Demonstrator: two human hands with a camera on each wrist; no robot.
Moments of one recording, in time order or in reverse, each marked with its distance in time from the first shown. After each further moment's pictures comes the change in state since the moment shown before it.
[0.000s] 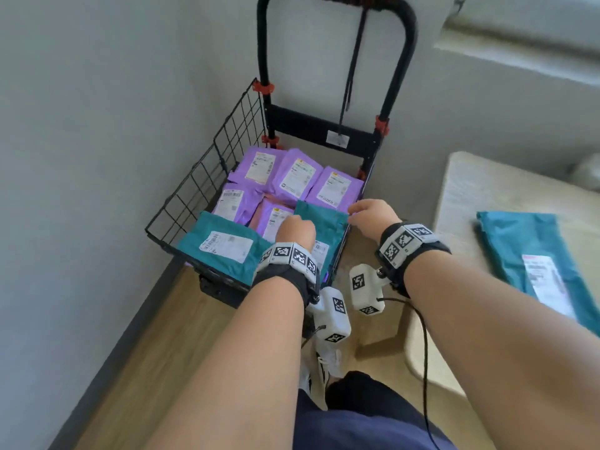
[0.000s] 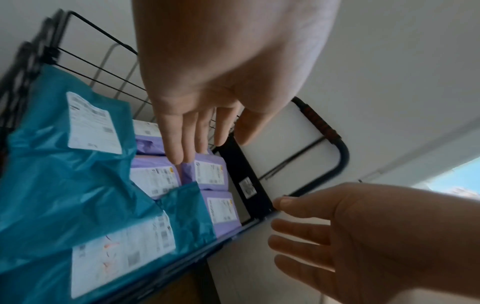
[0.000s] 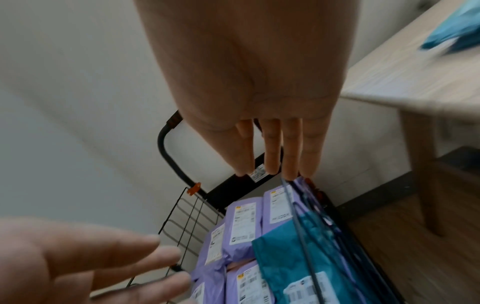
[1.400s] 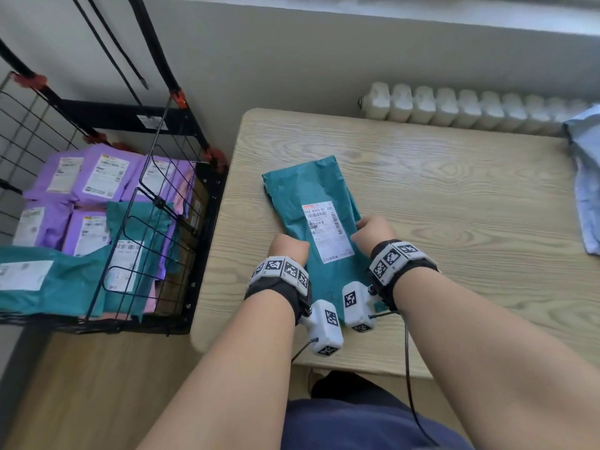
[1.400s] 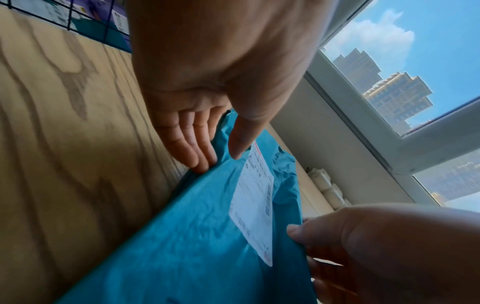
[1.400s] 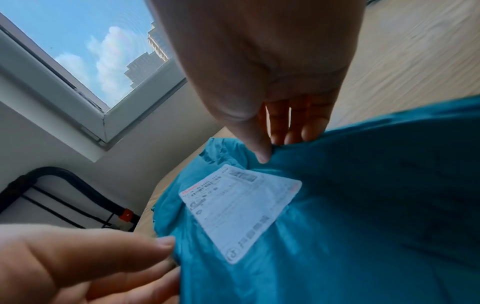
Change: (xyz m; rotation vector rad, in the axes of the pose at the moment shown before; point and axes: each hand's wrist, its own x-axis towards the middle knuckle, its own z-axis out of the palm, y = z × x) left_hand -0.105 0.169 0.393 -0.070 -0.198 -0.160; right_hand -0.065 0.374 -0.245 0.051 0.151 0.409
